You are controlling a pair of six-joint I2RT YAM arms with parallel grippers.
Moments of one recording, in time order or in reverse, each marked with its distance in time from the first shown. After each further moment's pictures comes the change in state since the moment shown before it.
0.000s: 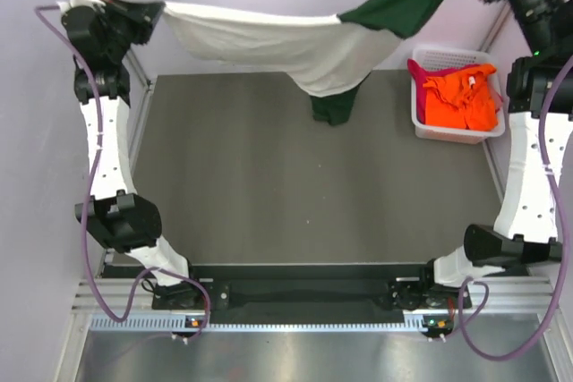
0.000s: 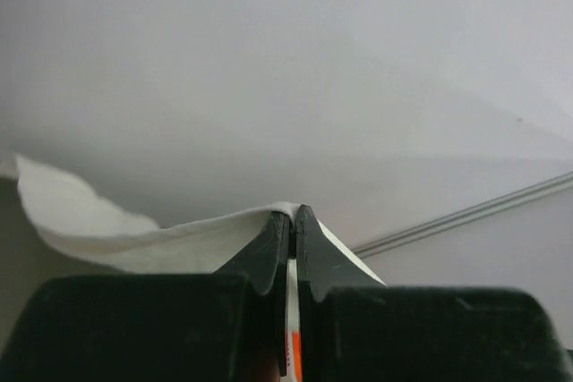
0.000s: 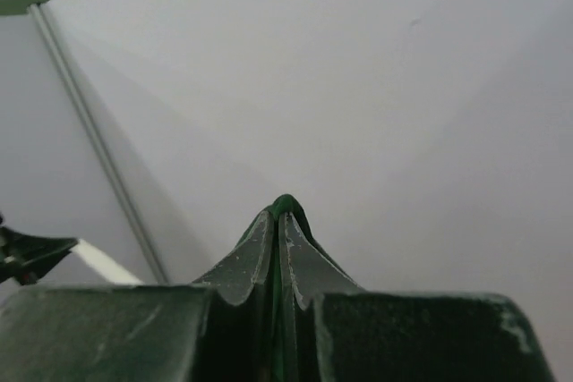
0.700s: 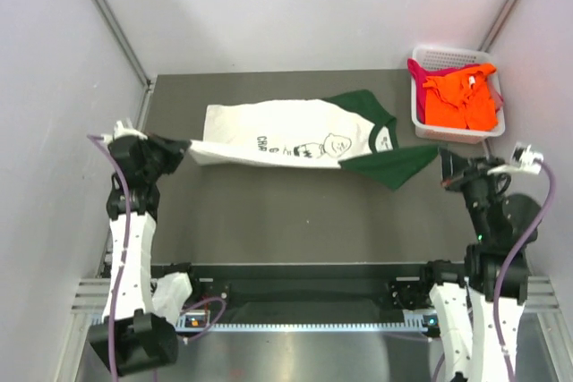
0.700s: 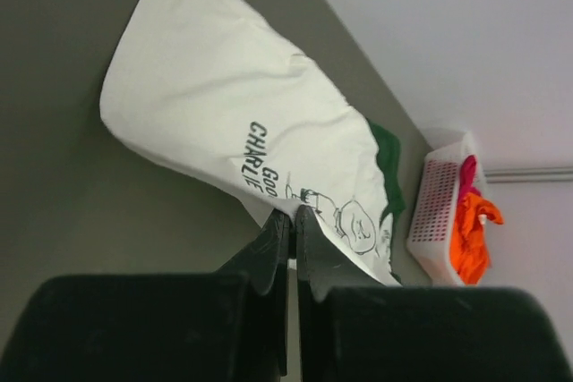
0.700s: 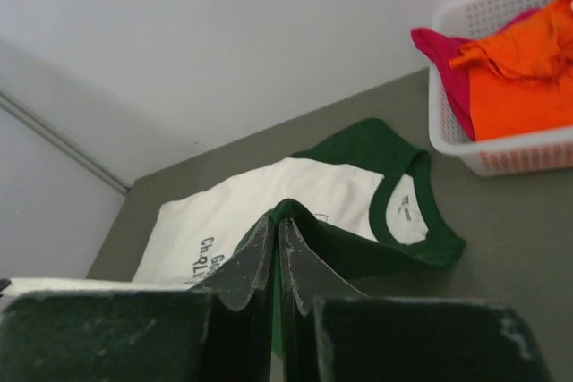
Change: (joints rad) left arm -0.003 -0.764 -1.154 -0.133 -0.121 0.212; right arm -0.019 -1.155 -1.454 -0.172 0.212 0.013
